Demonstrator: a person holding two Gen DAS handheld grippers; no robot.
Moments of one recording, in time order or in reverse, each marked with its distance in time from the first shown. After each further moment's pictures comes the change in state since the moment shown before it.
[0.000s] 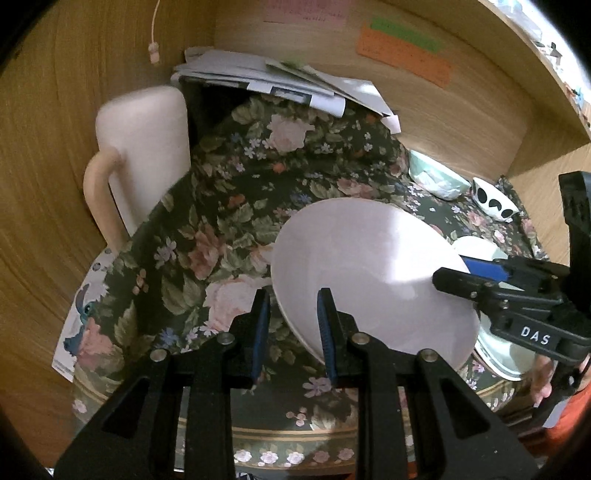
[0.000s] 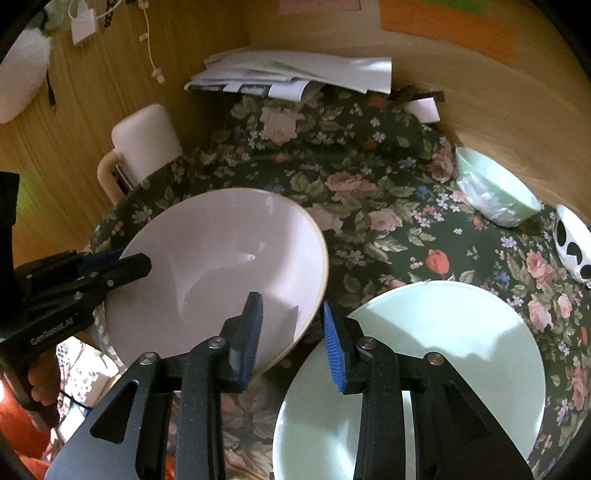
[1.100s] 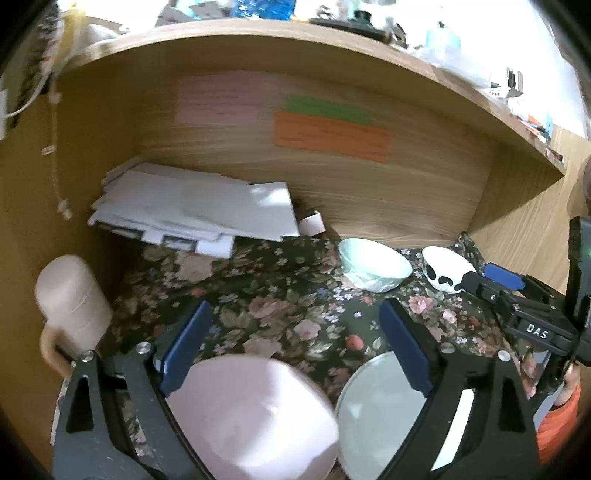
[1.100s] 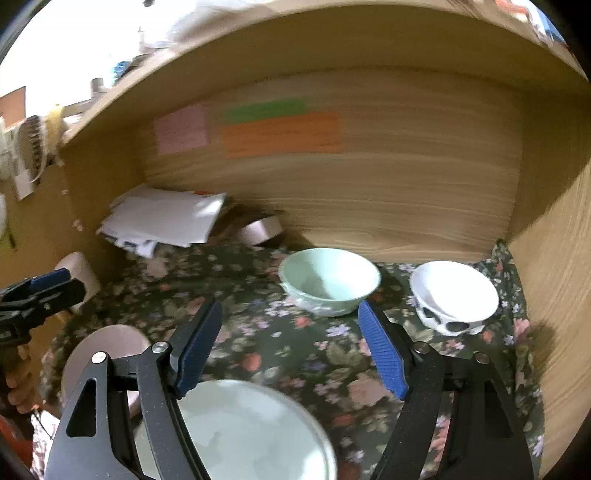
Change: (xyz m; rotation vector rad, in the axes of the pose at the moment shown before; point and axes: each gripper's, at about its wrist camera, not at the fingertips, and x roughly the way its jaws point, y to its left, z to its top) left arm -0.017 -0.114 0.099 0.097 -0.206 -0.069; right arm -0.098 -0.152 0.034 0.168 -0.316 -0.212
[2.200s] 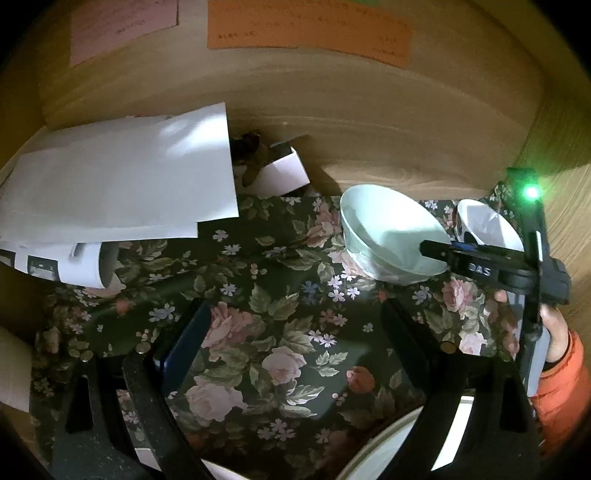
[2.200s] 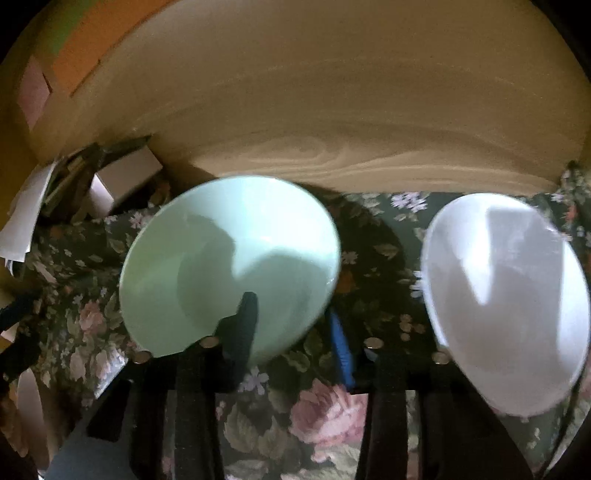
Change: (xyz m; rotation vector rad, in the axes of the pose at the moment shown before) left arm 0.161 -0.030 0.017 0.065 0.295 0.011; right arm 0.186 -0.090 0.003 0.158 0.401 0.016
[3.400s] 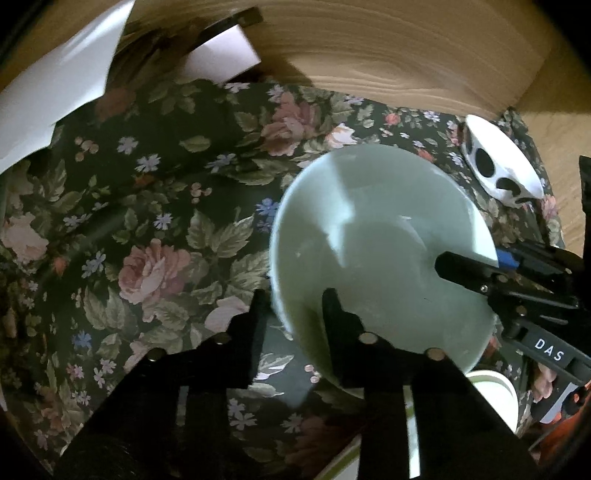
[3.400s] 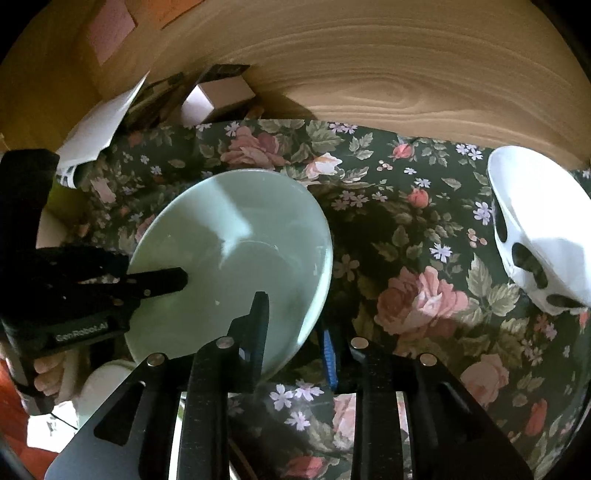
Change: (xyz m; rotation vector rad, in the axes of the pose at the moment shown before) left arm 0.069 -0.030 -0.018 0.061 0.307 -0.046; right arm -0.052 0.037 -0.091 -0.127 0.066 0.162
